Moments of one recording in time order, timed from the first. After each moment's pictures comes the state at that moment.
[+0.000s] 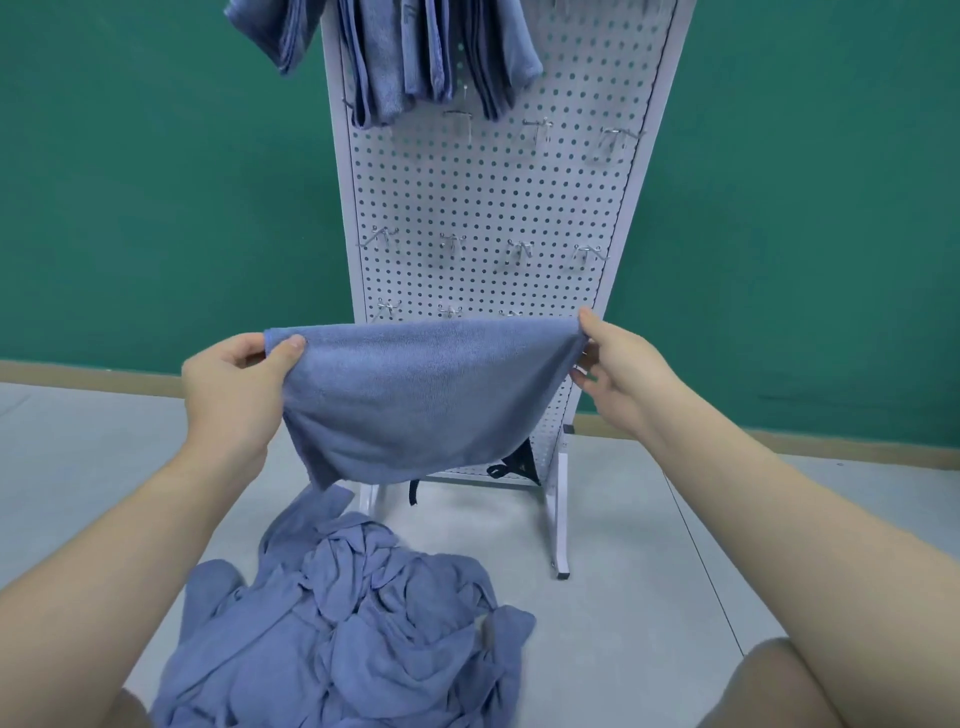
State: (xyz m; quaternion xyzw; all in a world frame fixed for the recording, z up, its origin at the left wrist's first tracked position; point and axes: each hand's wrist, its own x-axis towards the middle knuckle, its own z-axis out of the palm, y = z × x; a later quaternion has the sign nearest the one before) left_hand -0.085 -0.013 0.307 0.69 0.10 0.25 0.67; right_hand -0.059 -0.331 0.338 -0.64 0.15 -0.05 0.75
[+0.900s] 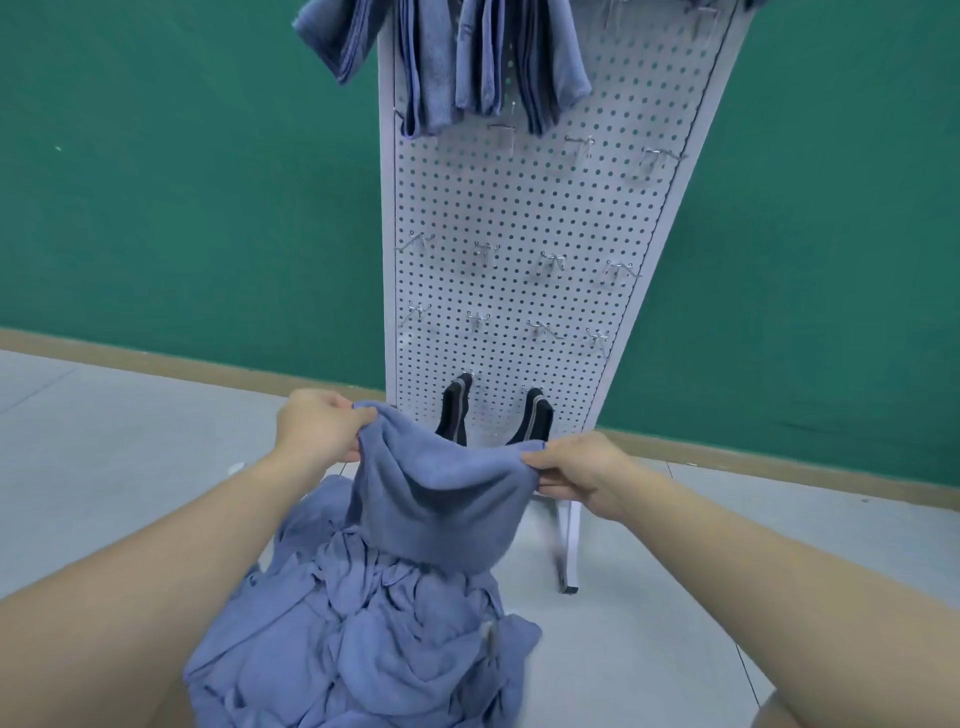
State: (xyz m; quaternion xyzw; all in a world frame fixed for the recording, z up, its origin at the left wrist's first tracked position) left_hand -0.062 -0.016 0.256 0.78 0.20 0.06 0.59; right_hand -0.077 -0.302 0.262 -0.76 0.18 0.16 0.60
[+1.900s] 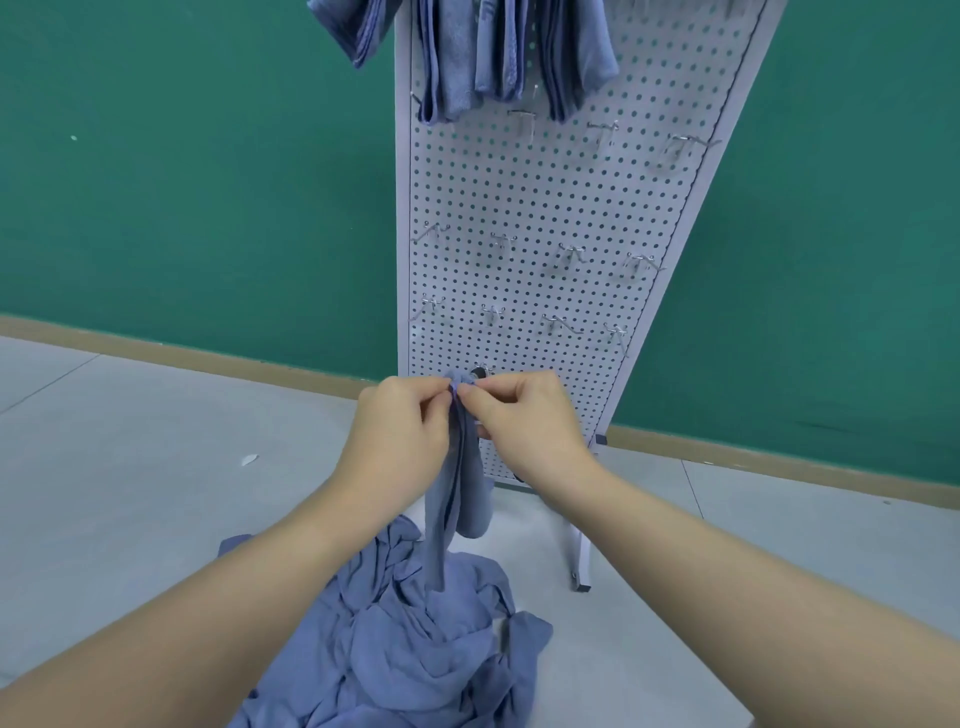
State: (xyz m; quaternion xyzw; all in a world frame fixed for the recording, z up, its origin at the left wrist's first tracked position) left_hand -0.121 -0.073 0.295 0.85 -0.07 0.16 0.50; right_hand -0.104 -0.214 0.307 -0.81 -0.07 -0.04 0.58
